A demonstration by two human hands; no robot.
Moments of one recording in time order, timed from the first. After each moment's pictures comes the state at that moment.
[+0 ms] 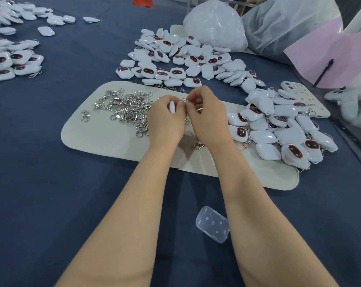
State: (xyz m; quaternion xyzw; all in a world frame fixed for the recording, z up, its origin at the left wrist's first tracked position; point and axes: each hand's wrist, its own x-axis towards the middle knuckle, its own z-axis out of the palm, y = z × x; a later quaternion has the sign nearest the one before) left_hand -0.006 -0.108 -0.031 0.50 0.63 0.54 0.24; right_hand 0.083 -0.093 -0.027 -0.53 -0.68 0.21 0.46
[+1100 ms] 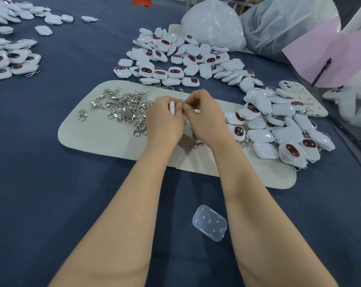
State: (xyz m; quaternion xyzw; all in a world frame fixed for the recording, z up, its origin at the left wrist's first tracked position) left_hand -0.006 -0.108 -0.031 0.53 0.65 0.50 0.21; right_hand 0.088 -0.091 -0.025 -0.54 -0.68 0.28 0.40
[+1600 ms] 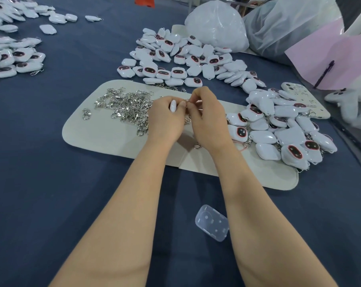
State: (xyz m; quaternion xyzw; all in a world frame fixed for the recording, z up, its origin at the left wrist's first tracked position) left_hand -0.013 -0.105 -0.029 0.52 0.61 0.52 0.31; right_hand 0.084 -0.099 -0.028 -0.50 -0.72 0.19 0.44
